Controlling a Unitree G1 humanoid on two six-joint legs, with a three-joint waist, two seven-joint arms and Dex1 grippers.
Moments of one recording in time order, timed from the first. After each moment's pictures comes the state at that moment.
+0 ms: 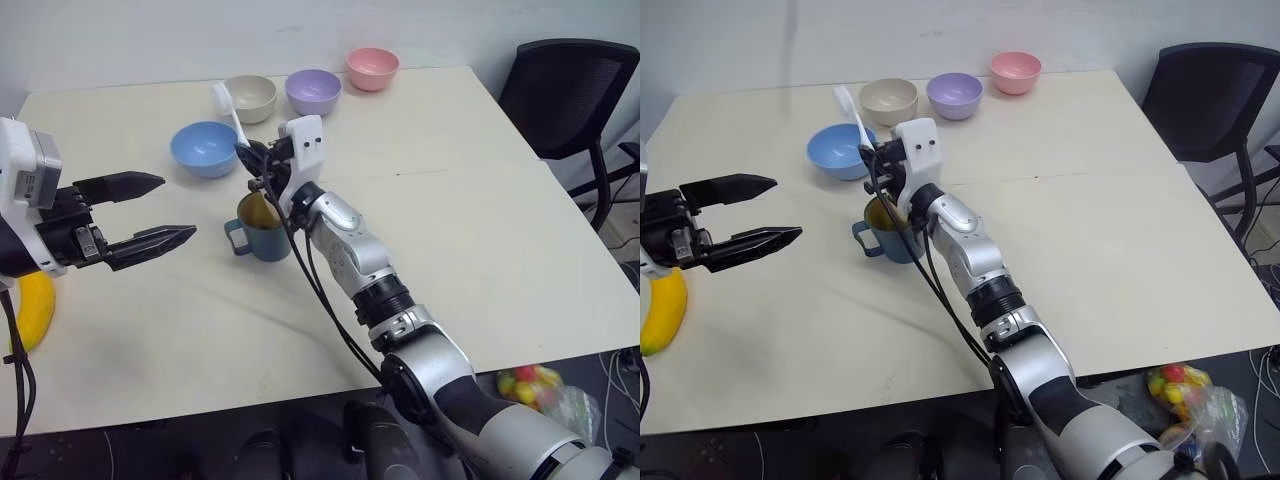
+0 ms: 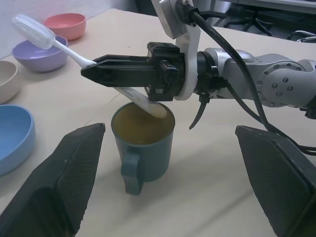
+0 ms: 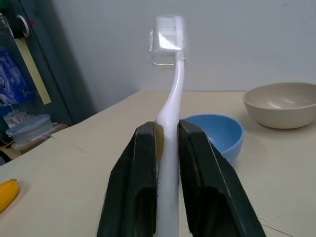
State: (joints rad) left arm -0.27 1.06 0.59 -0.38 -0.88 0.83 -0.86; right arm -1.06 0.21 0.08 0.67 0.33 0.02 0.36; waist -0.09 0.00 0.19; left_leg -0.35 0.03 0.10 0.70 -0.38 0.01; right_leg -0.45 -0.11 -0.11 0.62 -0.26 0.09
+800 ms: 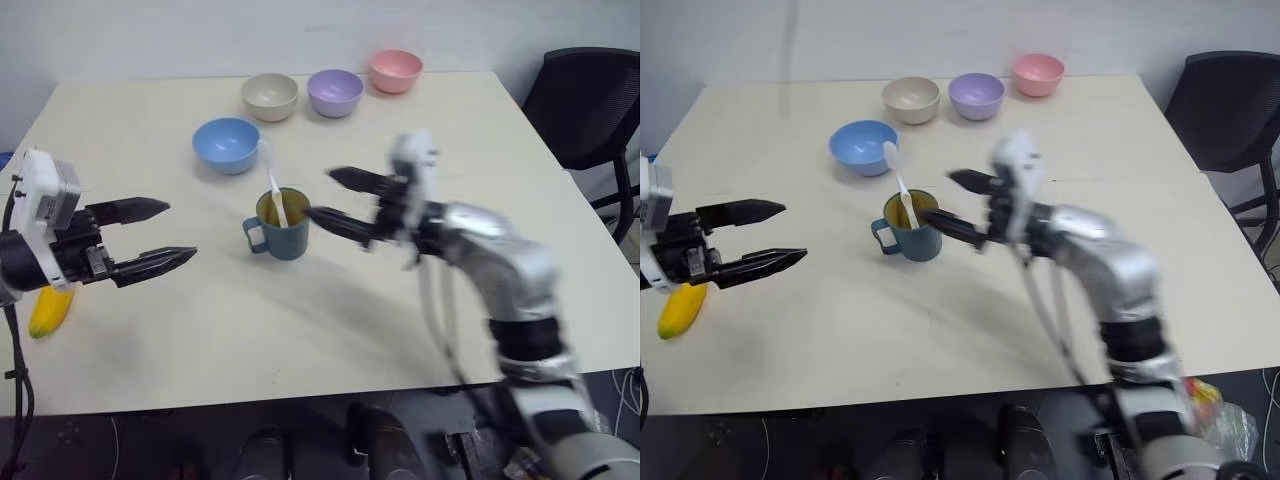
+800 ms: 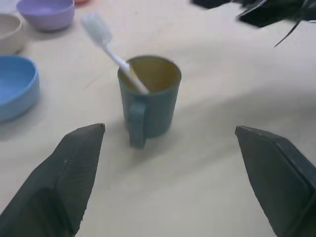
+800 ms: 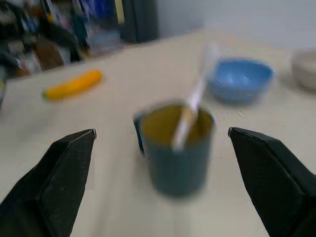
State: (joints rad) left arm -0.10 1.09 0.63 -0.32 -0.79 0.77 -0.99; right arm -0.63 -0.70 -0.03 -0.23 0.68 0.77 0.88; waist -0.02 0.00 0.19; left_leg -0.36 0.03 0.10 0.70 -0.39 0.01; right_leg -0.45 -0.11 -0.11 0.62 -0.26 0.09
